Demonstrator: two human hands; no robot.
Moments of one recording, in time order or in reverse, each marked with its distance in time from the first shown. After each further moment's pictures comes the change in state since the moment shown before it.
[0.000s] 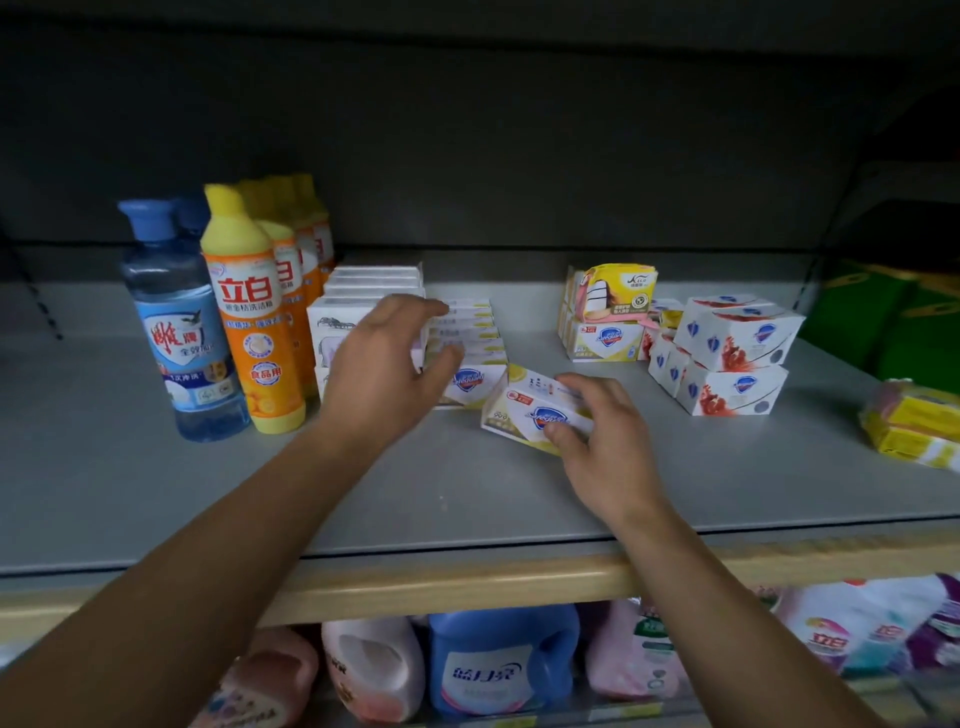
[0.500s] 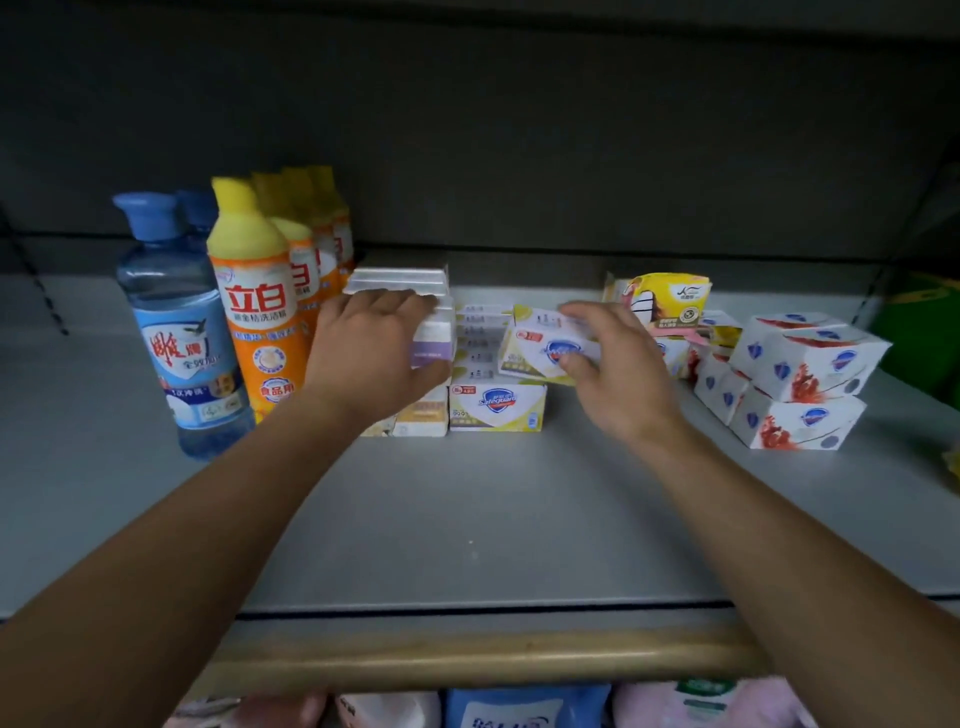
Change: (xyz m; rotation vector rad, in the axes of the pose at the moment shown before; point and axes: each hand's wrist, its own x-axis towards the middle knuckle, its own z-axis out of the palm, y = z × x) left_hand 0.044 -0.066 0.005 0.532 -0.204 0.015; right_hand 0.100 -0.015 0.018 -0.158 -0.035 -0.133
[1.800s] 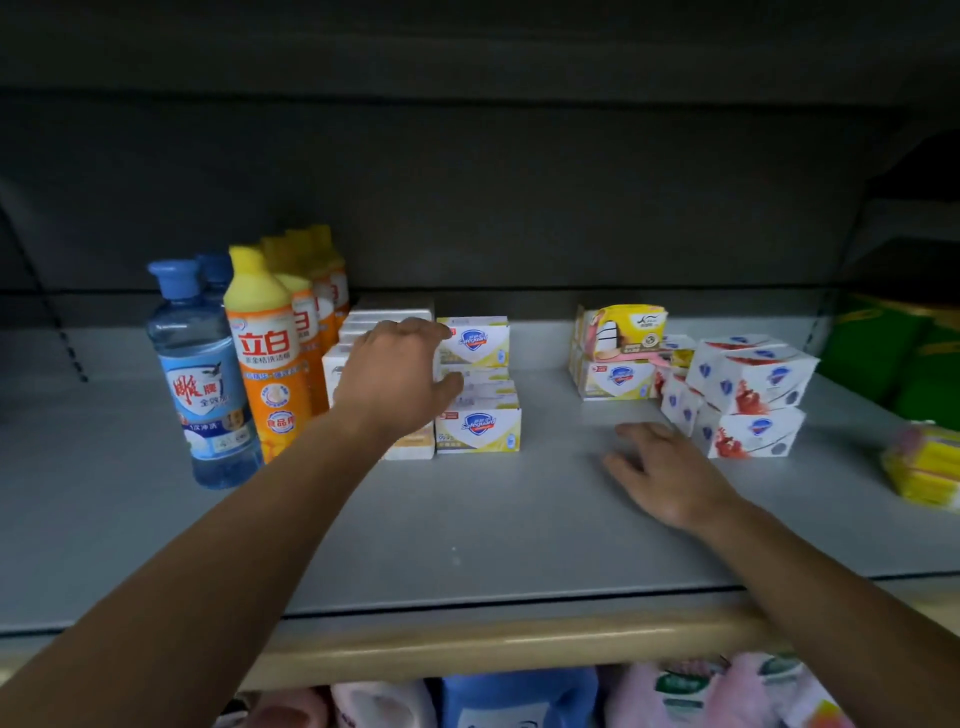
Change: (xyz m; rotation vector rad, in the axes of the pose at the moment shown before) left_hand 0.008 0.041 -0.028 -0.174 -0.036 -0.047; right_hand -0.065 0.066 -0.049 -0.370 -0.443 0.257
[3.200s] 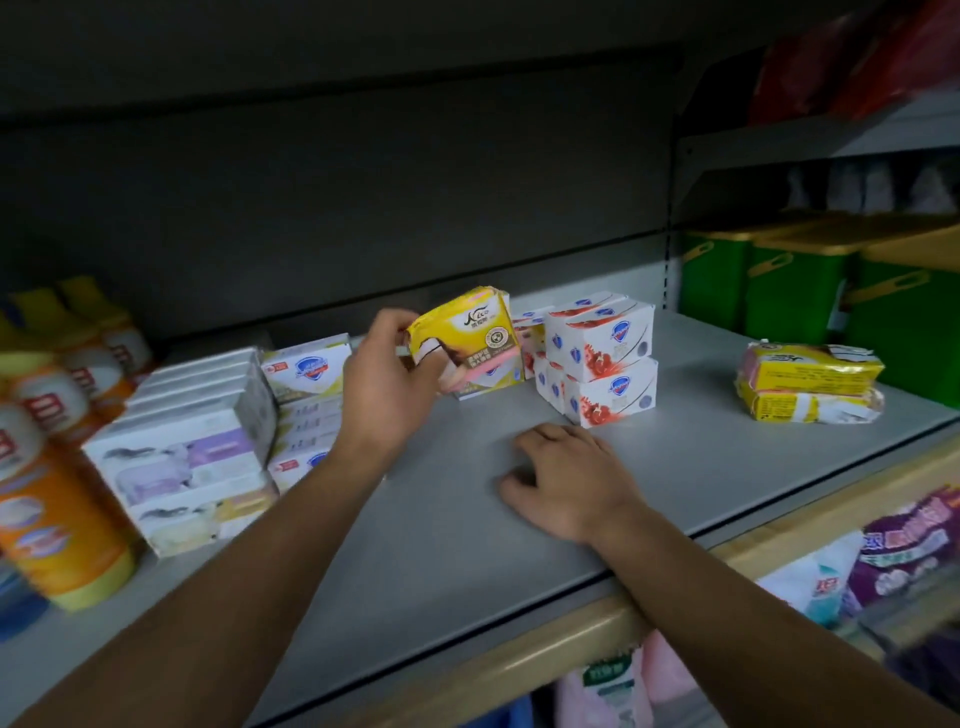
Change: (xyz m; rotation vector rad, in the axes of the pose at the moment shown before) left_hand 0.040 0.130 0.074 -0.812 0.127 -0.034; right_hand -0.015 0.026 0.013 0.014 0.108 0.036
